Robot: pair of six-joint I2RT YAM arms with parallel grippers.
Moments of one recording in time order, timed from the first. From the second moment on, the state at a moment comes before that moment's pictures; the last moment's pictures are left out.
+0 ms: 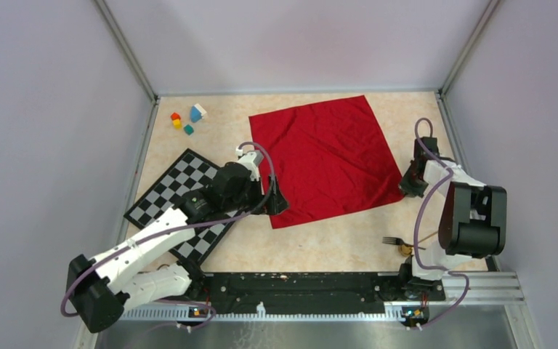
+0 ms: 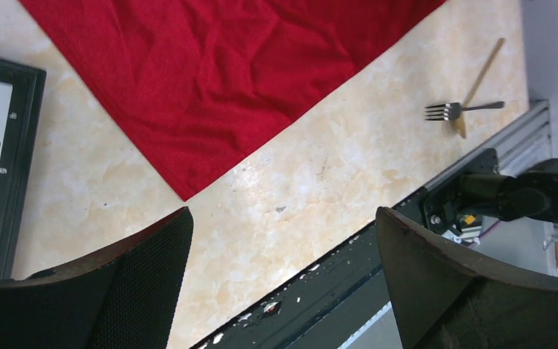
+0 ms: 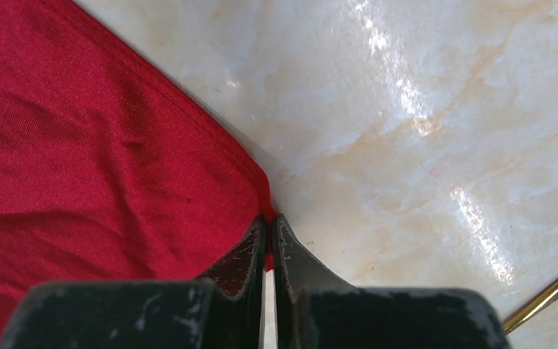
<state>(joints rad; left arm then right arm) -0.76 0.99 0.81 -0.42 0.10 -0.64 -0.14 1.58 0.89 -0.51 0.14 0.46</state>
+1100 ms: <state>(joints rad) -0.76 1.74 1.10 -0.95 -0.04 -1.57 -0.09 1.20 0.67 -0.53 0.16 0.67</state>
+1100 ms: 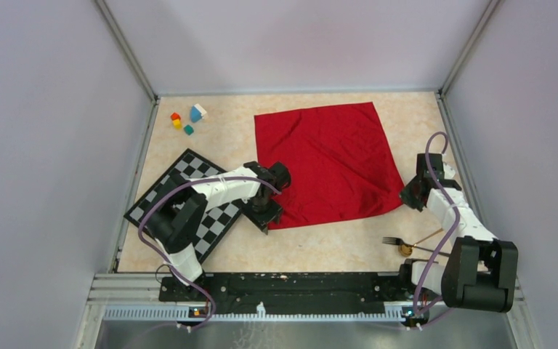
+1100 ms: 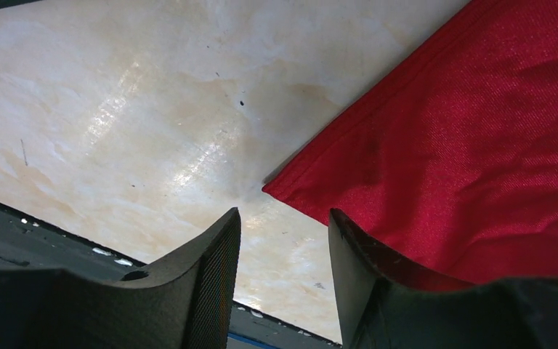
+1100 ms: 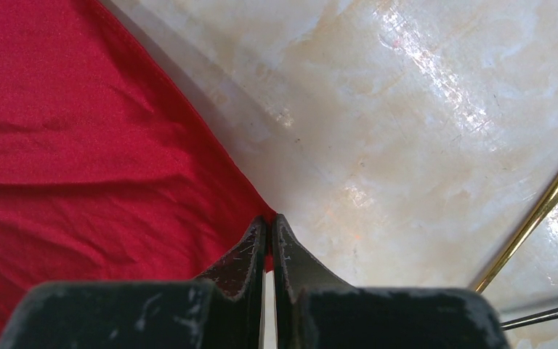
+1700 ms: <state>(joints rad) -0.73 1.74 1.05 -0.87 0.00 -1.60 -0.09 1.20 0.67 -0.52 0.15 0.65</state>
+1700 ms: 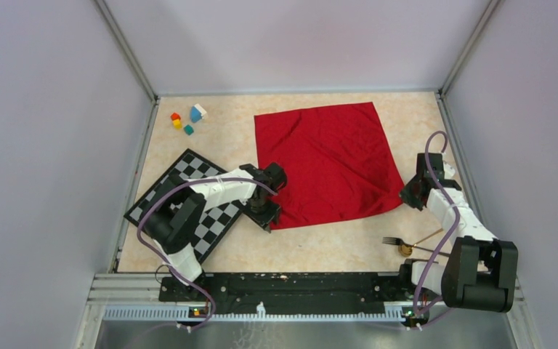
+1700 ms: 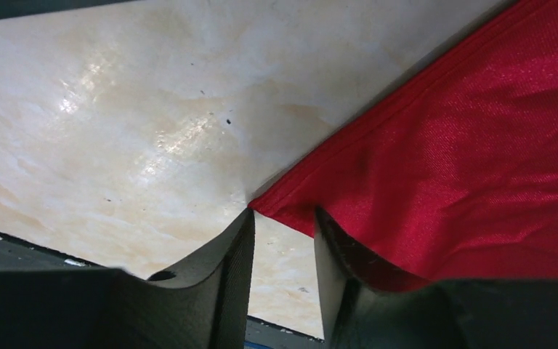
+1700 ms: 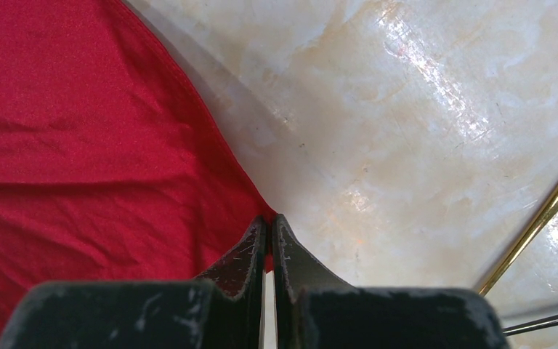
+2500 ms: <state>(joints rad) -0.66 1.09 1.10 -0.54 -0.05 -1.07 -0.09 0.64 1.03 -0.68 -0.20 0.54</state>
